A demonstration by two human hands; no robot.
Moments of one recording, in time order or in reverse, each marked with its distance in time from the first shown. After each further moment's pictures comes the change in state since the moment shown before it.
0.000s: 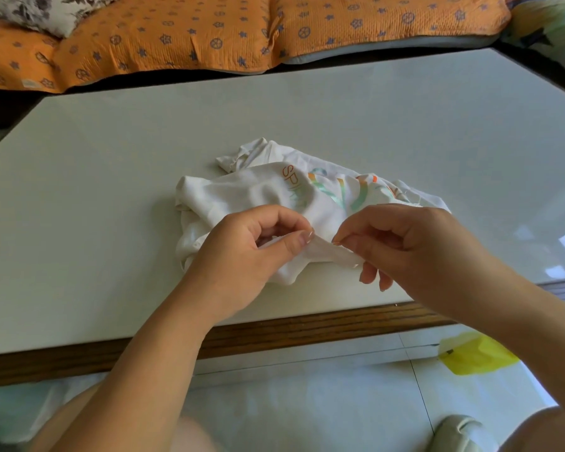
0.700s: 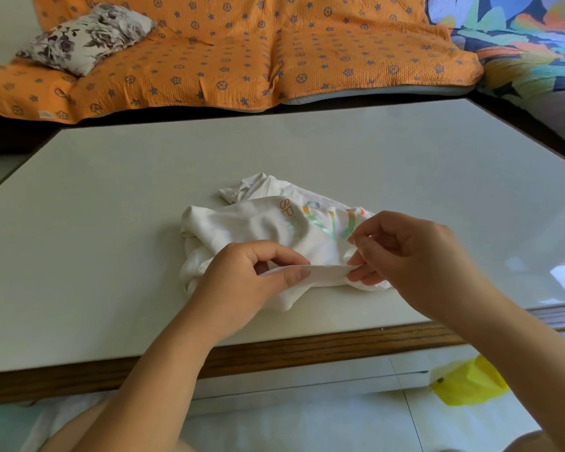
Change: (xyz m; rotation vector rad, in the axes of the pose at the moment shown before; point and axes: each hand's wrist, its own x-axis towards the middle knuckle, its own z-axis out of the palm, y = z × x) left_hand -0.003 0.004 0.000 0.101 0.027 -0.032; right_hand -0.002 -0.007 -0.014 0.105 0.190 0.081
